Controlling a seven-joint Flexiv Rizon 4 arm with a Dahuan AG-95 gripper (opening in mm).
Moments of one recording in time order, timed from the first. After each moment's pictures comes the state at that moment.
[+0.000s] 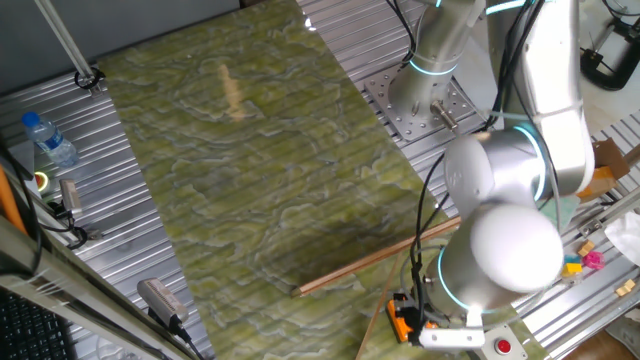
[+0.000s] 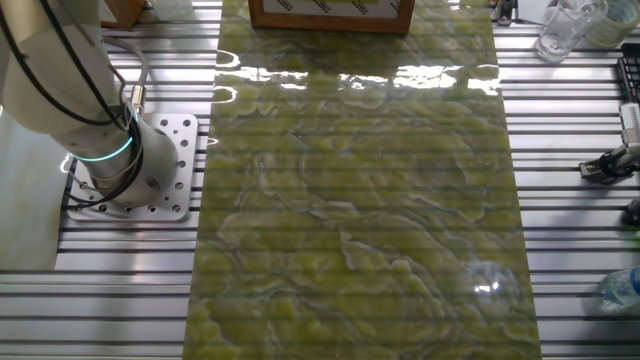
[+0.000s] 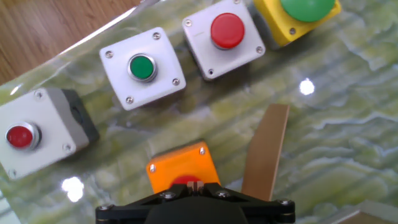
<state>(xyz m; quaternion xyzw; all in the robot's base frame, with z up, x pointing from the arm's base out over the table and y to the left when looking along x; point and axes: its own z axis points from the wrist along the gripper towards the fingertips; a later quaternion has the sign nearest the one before) 0.365 0.483 0.121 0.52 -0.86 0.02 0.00</state>
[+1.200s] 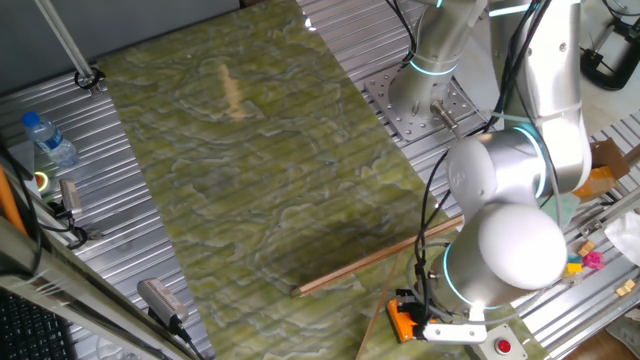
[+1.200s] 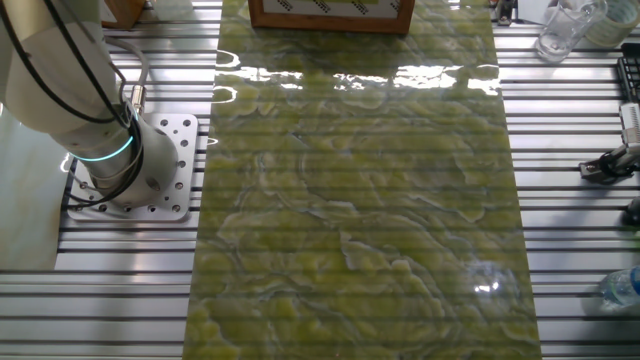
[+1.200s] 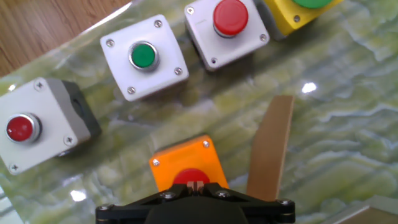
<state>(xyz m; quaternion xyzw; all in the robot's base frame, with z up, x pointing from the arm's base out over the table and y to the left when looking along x) 0.357 0.479 0.102 0.51 -0.86 0.03 0.00</state>
